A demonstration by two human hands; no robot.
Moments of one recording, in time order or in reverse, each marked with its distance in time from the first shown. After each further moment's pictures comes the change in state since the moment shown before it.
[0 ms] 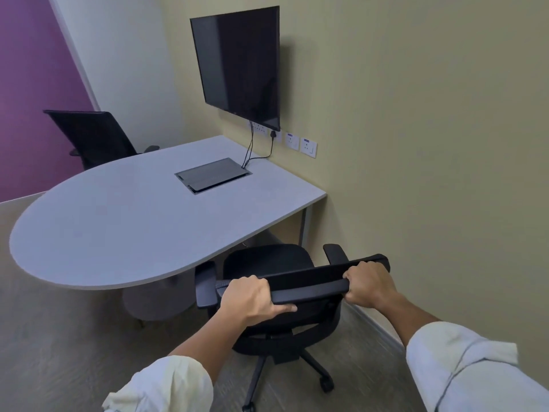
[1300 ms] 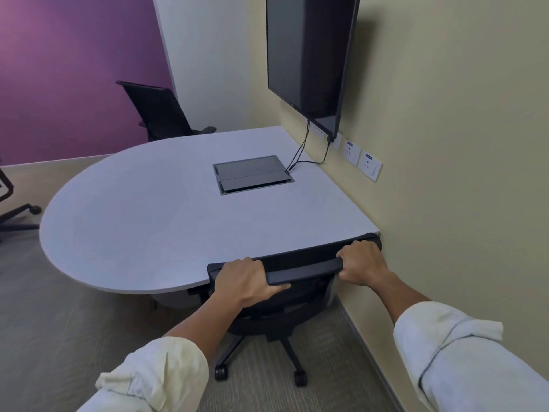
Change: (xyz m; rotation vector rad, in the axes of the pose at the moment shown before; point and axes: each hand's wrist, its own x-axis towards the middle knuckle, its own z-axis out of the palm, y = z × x) left_hand 0.252 -0.054 0.009 -0.033 0.008 -0.396; right_hand 0.350 0.092 -0.003 0.022 0.065 -0.348
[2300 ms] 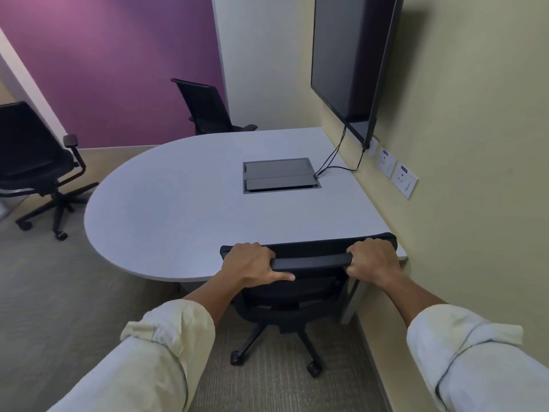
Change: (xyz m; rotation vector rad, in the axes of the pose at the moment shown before) left_hand 0.071 0.025 -0.002 -0.023 -0.033 -0.083; right_hand 0.073 0.074 0.014 0.070 0.078 -0.133
